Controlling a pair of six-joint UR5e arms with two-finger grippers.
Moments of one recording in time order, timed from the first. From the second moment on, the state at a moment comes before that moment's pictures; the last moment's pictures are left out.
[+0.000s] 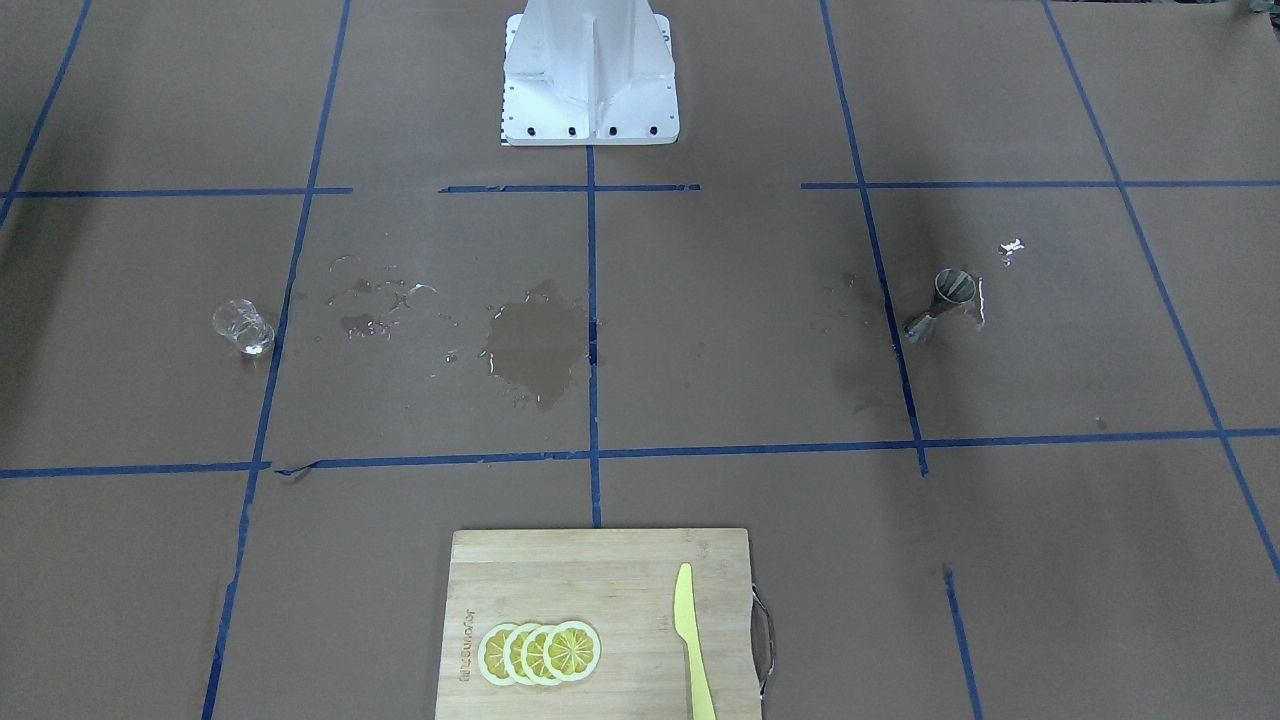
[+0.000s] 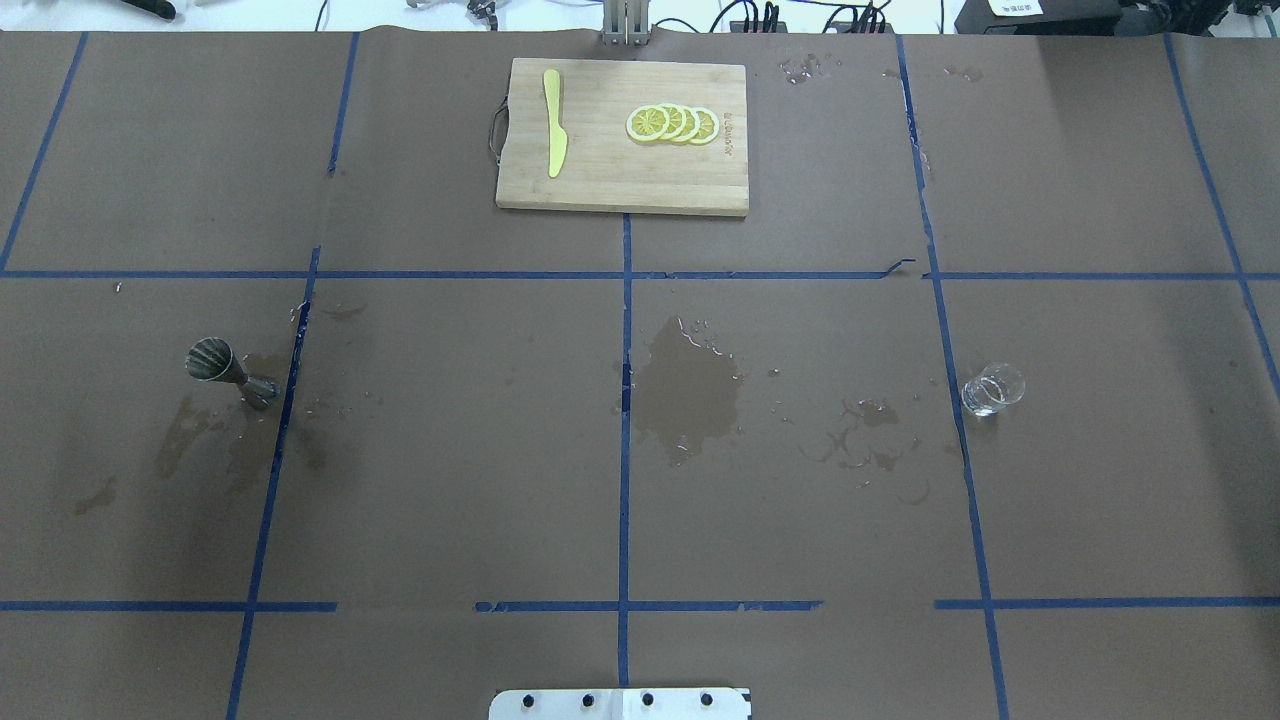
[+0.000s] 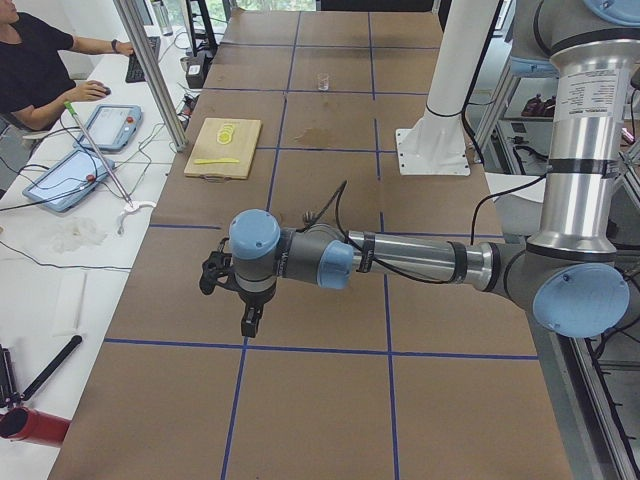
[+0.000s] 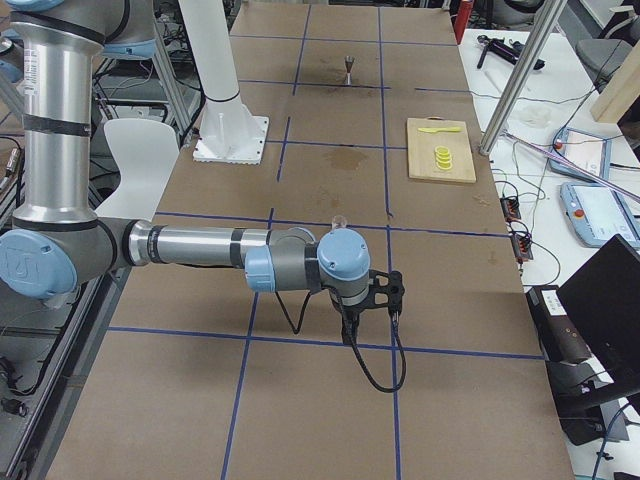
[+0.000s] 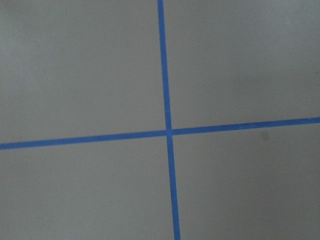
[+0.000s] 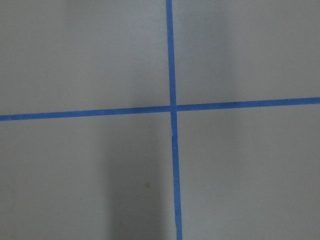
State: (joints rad) left arm -1.57 -1.60 -1.68 -1.73 -2.37 -0.03; right arm 1.63 -1.68 1.70 -1.46 2.43 0.11
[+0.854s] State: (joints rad) left arm -1.33 -1.45 -2.07 -2.07 -2.21 -0.61; right arm 1.62 -1.65 1.69 -1.45 2.43 0.11
